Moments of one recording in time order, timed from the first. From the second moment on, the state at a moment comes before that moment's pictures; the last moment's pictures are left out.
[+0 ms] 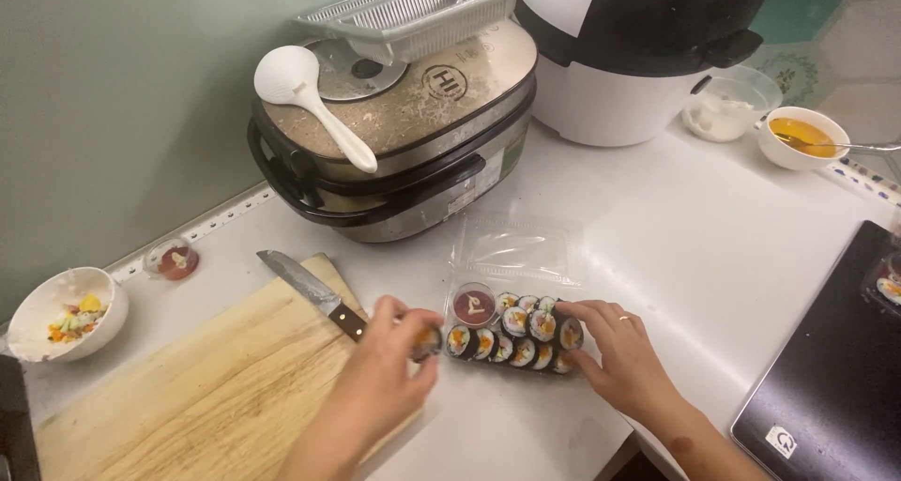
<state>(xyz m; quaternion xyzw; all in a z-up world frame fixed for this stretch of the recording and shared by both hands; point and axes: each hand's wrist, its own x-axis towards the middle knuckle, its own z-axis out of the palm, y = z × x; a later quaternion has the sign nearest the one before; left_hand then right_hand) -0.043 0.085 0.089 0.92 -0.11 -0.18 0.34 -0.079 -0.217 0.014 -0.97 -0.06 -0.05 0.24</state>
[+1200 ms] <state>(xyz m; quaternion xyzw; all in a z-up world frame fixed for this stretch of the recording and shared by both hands) -0.067 -0.037 0.001 0.85 -0.35 0.00 0.39 -0.093 -0.247 -0.005 -0.93 0.03 0.01 0.36</state>
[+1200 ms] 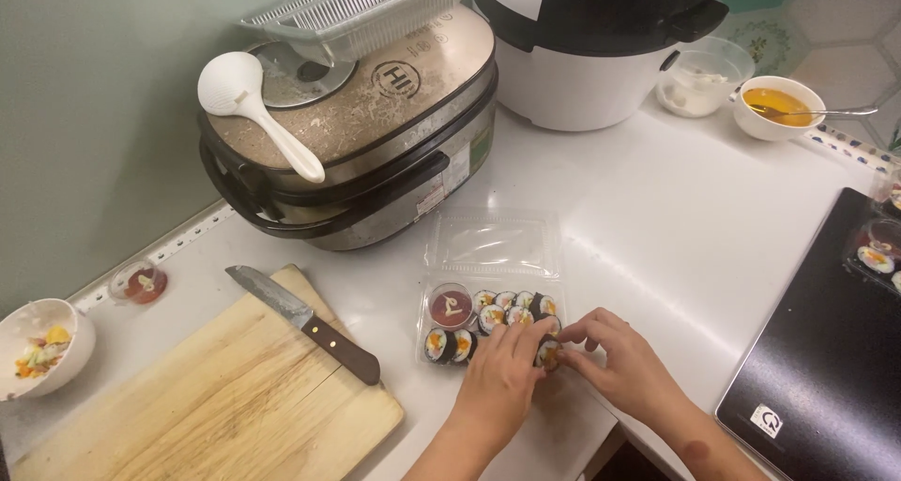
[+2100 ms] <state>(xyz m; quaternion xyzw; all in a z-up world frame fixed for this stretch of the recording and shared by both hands) 0.123 0.073 -0.218 0.58 0.31 -0.29 0.70 -0.019 -0.288 -0.078 -0.69 0.22 0.10 0.69</state>
